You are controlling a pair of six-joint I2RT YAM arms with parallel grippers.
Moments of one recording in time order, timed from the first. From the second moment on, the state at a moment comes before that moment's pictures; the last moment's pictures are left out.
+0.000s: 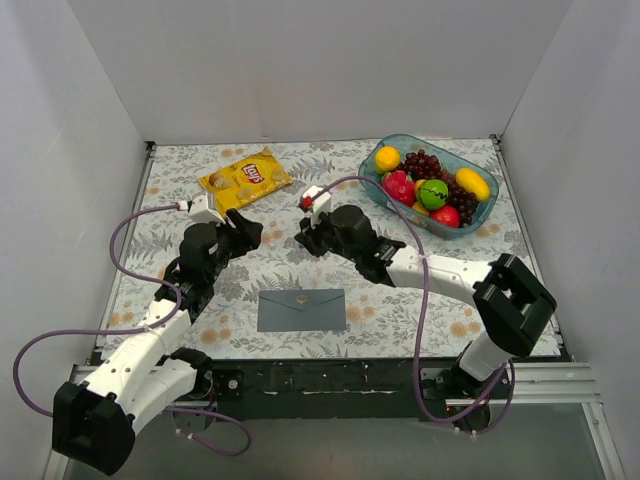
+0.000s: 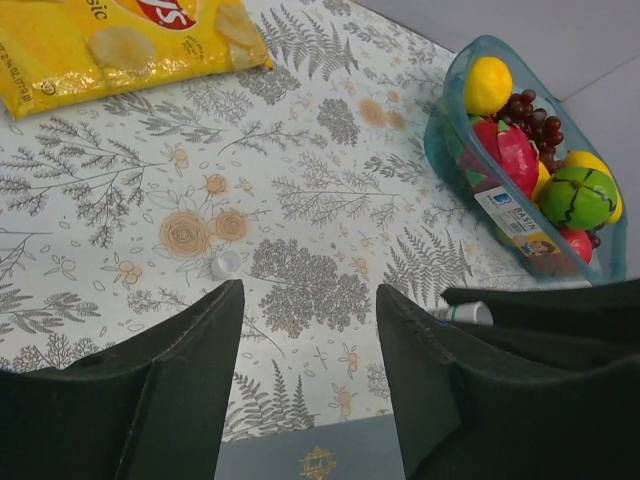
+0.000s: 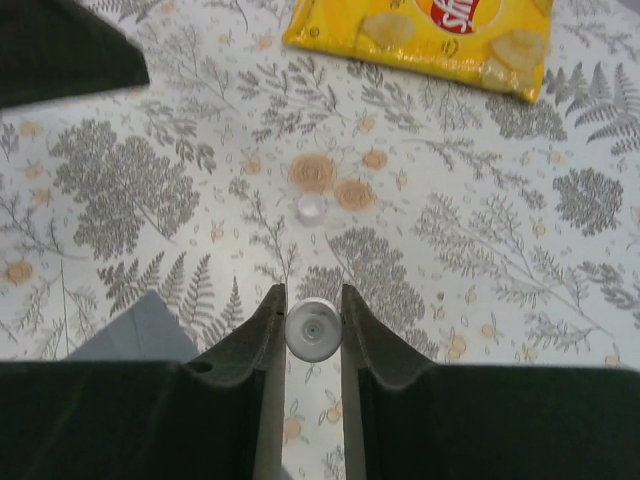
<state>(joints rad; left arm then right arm) -0.37 0.87 0.57 0.05 -0.09 -0.60 0.93 1.56 0.93 0.30 0.01 0.03</state>
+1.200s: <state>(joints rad) -0.35 0.82 0.55 -0.03 -0.31 -0.69 0.86 2.08 1.54 0.06 -0.21 0.02</state>
